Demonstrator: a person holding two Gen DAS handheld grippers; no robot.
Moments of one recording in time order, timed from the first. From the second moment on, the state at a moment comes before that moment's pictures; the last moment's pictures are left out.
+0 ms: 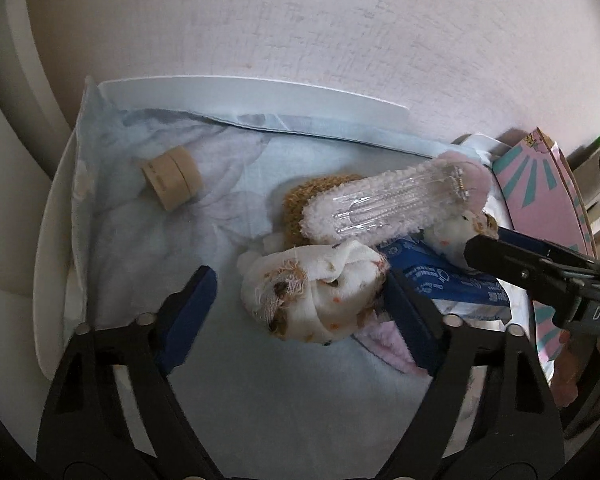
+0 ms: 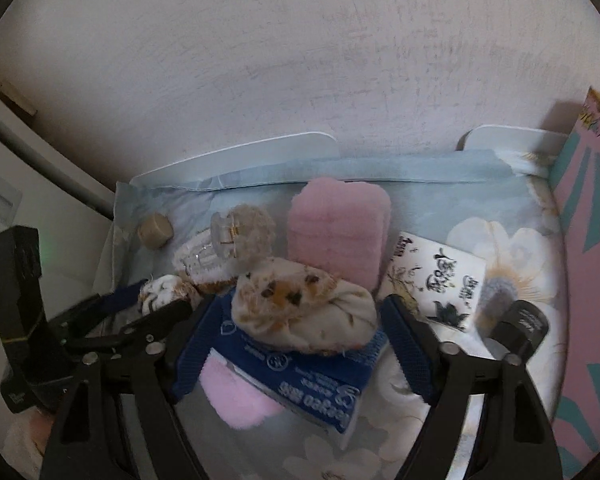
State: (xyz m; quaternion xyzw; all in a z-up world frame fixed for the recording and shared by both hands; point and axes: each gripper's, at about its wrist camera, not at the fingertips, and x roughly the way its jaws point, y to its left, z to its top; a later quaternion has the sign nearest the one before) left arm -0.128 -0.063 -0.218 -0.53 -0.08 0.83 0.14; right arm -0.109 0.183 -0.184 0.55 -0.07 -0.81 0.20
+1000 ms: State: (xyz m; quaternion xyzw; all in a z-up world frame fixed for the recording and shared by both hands) left arm -0.092 -0.060 -0.124 -0.51 -0.09 0.84 0.16; right arm -0.062 0.202 -0.098 0.50 -0.05 -0.84 0.22
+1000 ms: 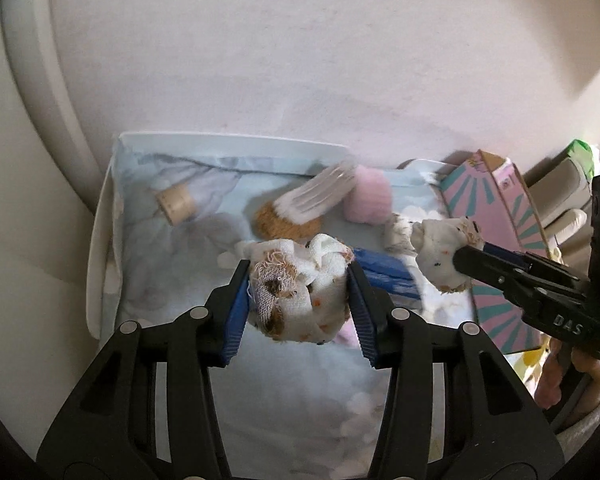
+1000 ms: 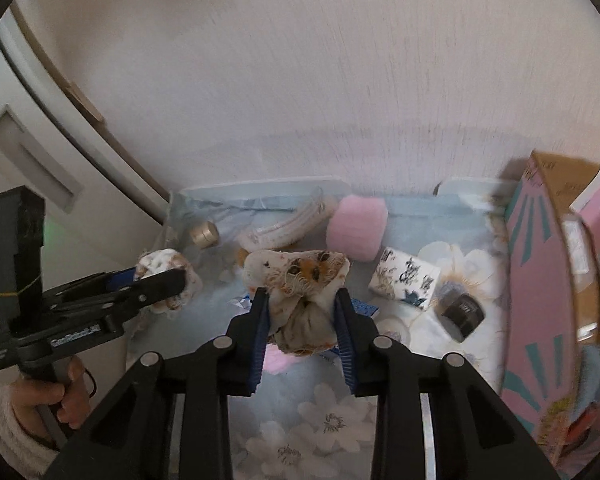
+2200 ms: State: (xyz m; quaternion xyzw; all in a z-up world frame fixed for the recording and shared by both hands) left arm -0.178 0.248 -0.045 -0.48 0.04 0.79 0.38; right arm -0.078 0.428 -0.059 0.48 -0.07 -0.87 0.03
